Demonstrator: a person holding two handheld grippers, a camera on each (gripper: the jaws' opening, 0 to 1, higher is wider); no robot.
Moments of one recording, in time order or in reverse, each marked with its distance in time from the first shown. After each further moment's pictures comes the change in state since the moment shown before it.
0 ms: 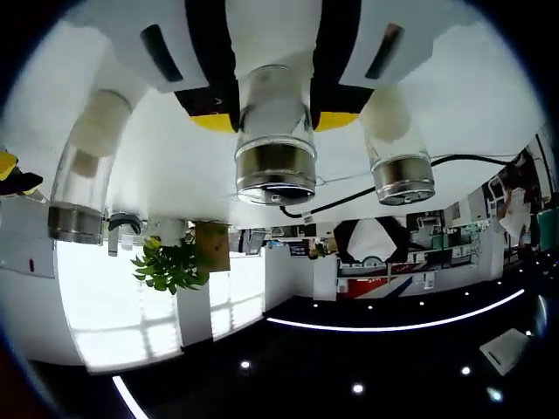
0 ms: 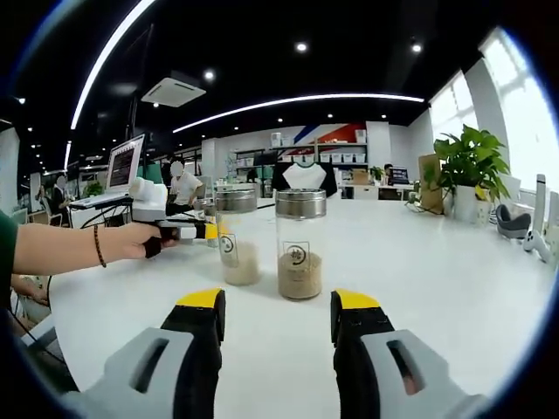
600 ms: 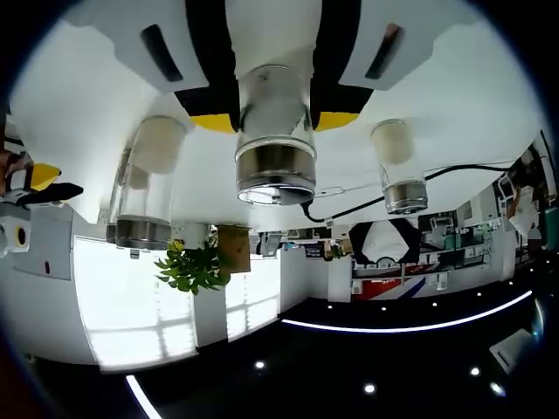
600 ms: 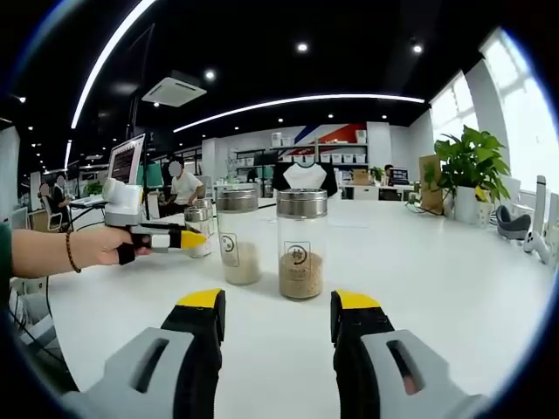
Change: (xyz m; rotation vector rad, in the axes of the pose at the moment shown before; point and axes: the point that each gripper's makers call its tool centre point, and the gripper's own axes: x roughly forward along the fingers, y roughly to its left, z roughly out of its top) left arm -0.052 -0.044 -0.006 -0.025 0.015 -0.090; right arm 0.001 0.001 -0.001 -0.010 0.005 0.001
